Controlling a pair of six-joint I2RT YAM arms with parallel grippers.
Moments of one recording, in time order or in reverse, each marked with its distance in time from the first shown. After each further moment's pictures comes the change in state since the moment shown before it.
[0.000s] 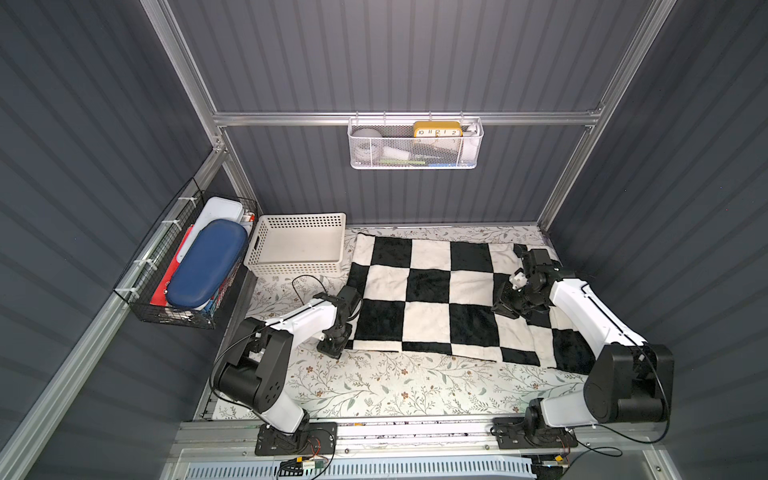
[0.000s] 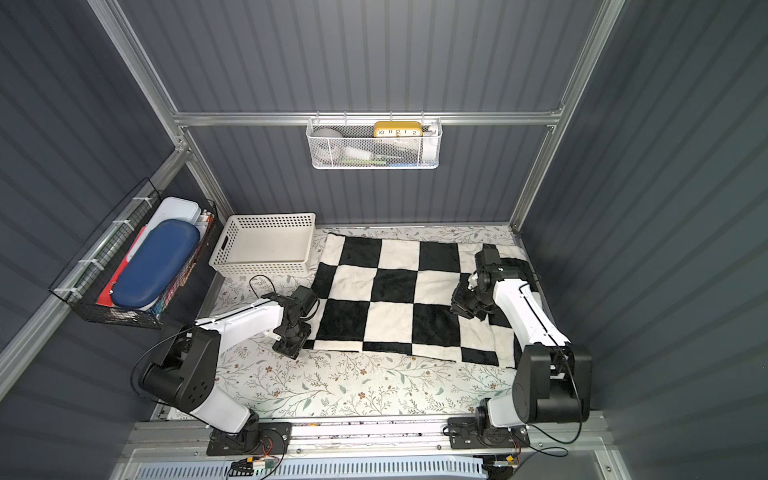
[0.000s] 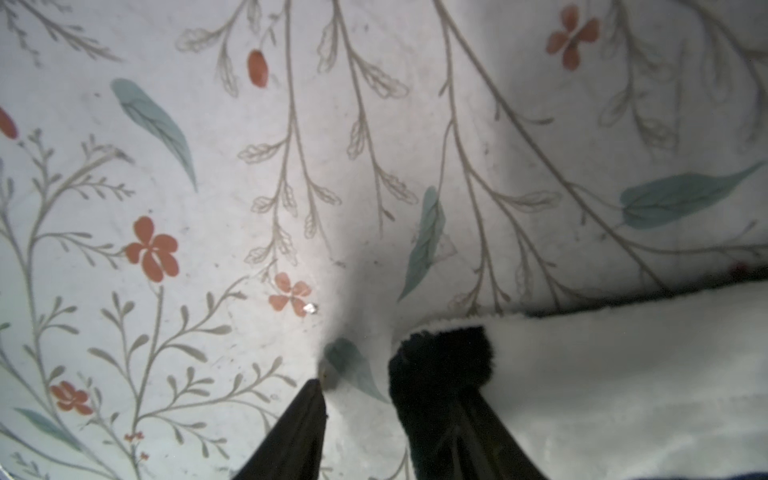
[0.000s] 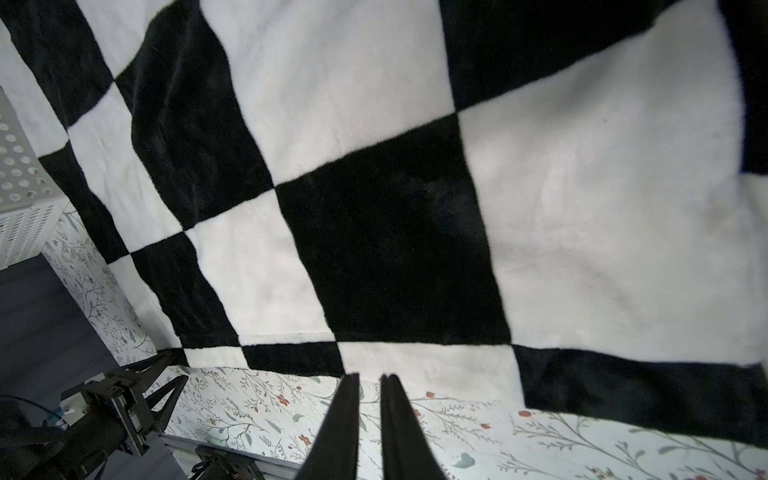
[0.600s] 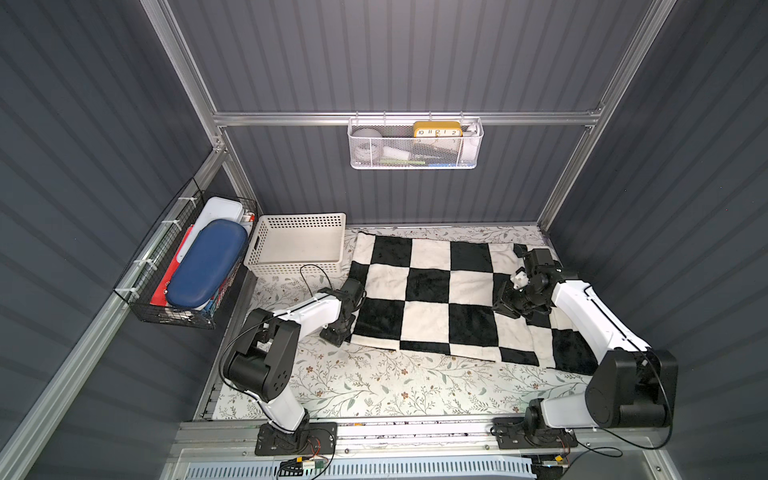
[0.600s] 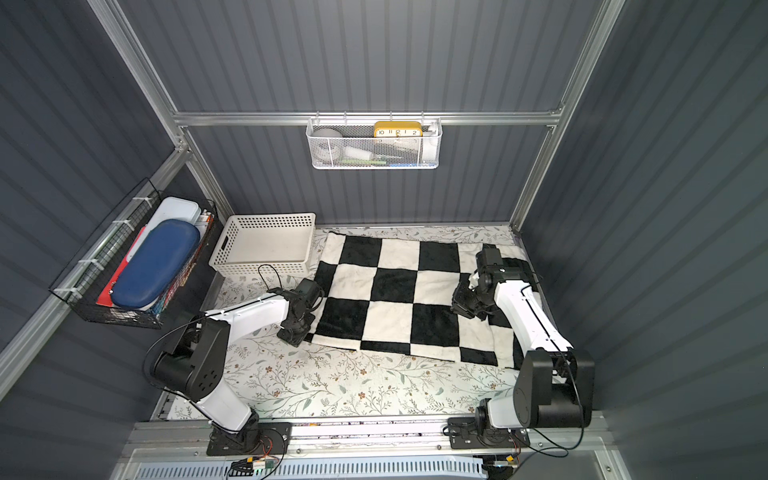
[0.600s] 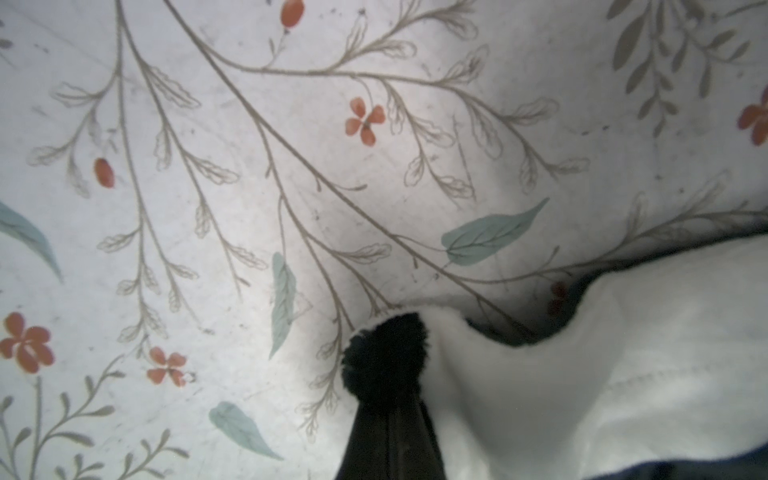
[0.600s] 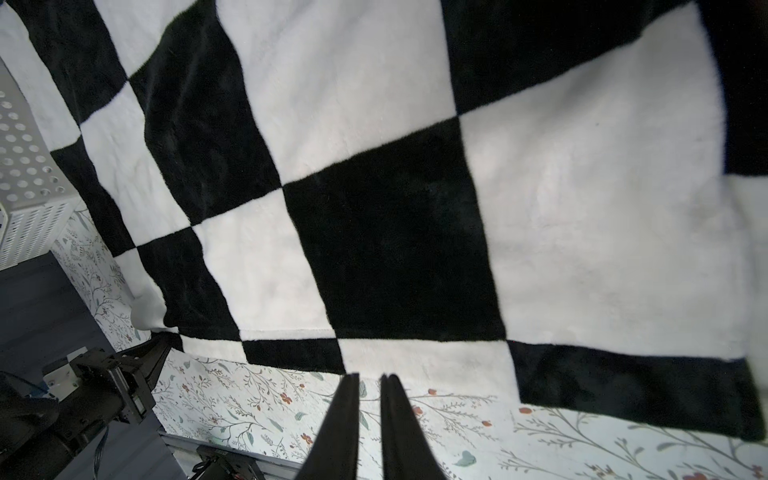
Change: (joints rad) left arm 0.000 0.067 0.053 0.106 -0.079 0.101; right arm 0.000 -0.030 0.000 -0.006 -0.001 0.000
